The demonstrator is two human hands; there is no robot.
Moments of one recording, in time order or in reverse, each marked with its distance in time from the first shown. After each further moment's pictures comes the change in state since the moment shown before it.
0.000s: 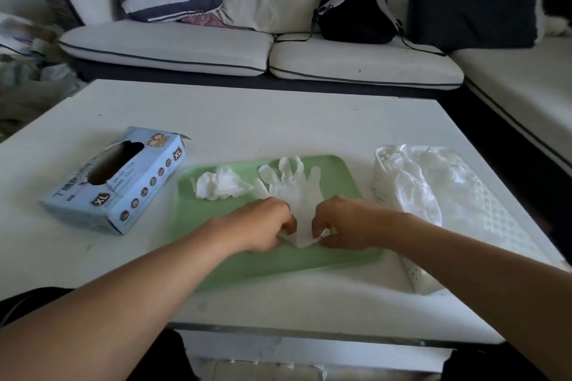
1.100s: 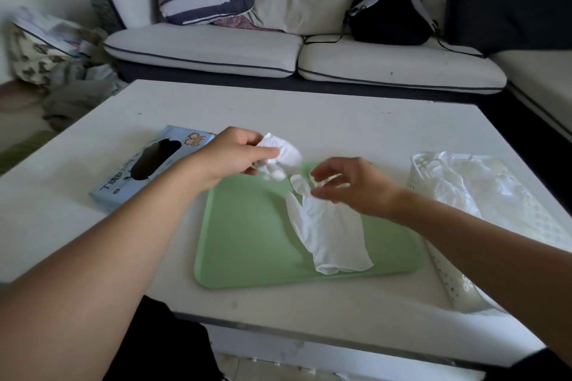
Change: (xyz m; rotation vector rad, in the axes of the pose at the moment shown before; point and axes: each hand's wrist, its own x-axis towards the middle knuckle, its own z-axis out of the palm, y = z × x) left_hand -0.042 -0.047 -0.099 -0.887 0.477 -0.305; right_hand 0.039 -0.023 -0.032 0.751 0.355 0.153
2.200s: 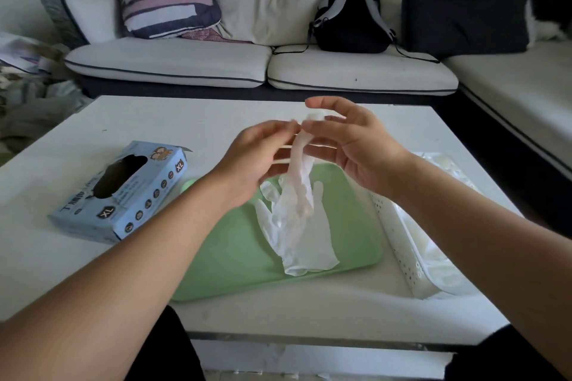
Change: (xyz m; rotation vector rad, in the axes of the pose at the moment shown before) left_hand -0.022 0.061 0.078 -0.449 -0.053 0.135; right_hand -0.030 -0.070 -0.055 0.824 0.186 -0.064
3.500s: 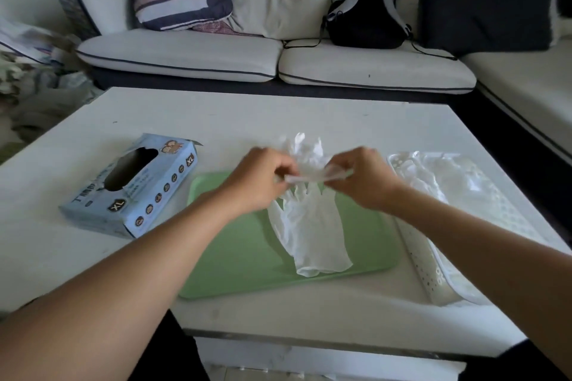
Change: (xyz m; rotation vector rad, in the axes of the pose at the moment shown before) left_hand 0.019 -0.054 -0.038 0.935 -0.106 0.318; right_hand 0.020 0.072 -0.043 -1.187 -0.010 -0.187
